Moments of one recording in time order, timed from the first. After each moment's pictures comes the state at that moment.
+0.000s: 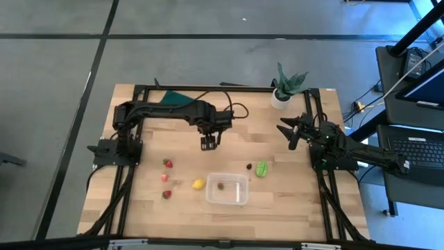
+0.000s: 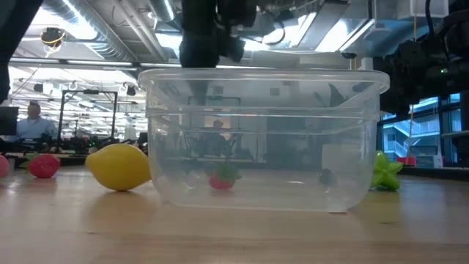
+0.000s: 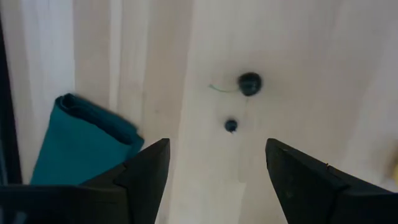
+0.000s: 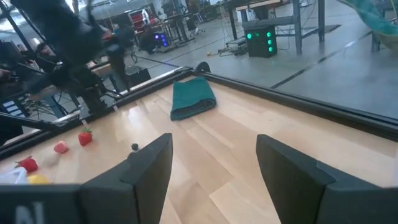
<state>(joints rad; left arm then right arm) 0.13 1.89 1.67 -1.21 -0.17 -0.03 -0.32 0.13 0.01 0.04 0.14 0.31</state>
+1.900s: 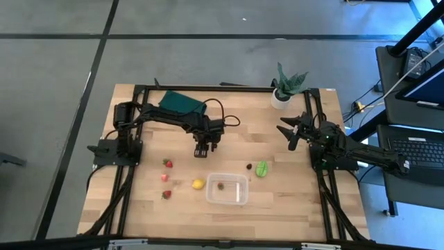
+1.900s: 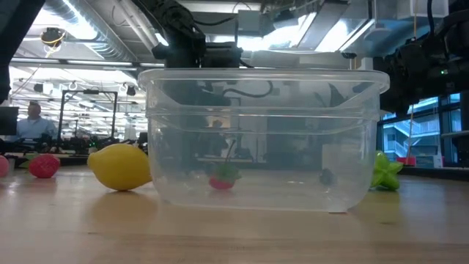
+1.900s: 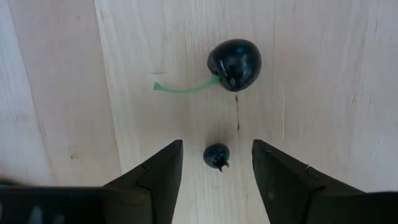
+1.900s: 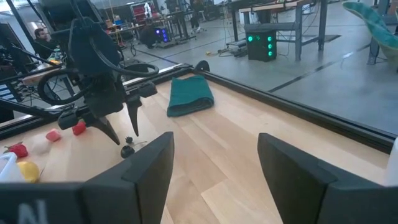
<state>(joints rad) 0.17 1.89 1.23 -0.75 -0.03 0.21 -0.32 0.13 0.01 0.04 0.14 0.22</state>
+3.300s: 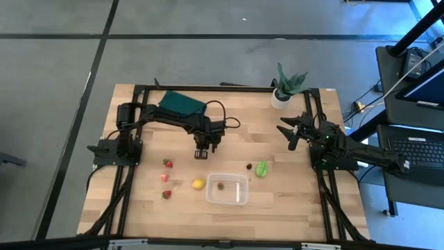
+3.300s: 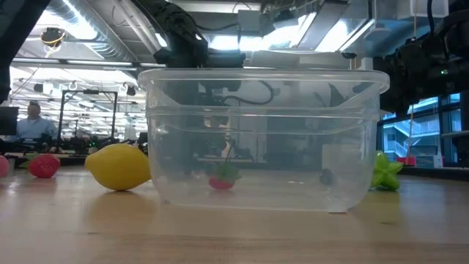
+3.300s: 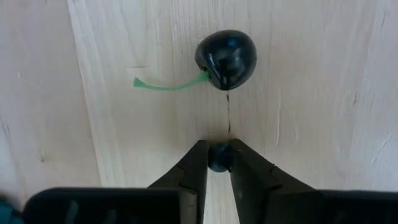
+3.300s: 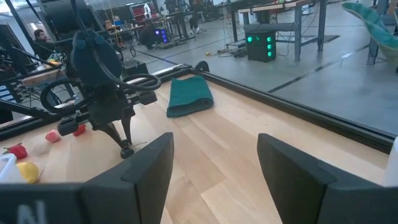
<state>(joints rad) 0.17 1.94 1.23 -0.75 -0.01 0.18 -0.32 0.13 0.01 0.04 0.14 0.23</state>
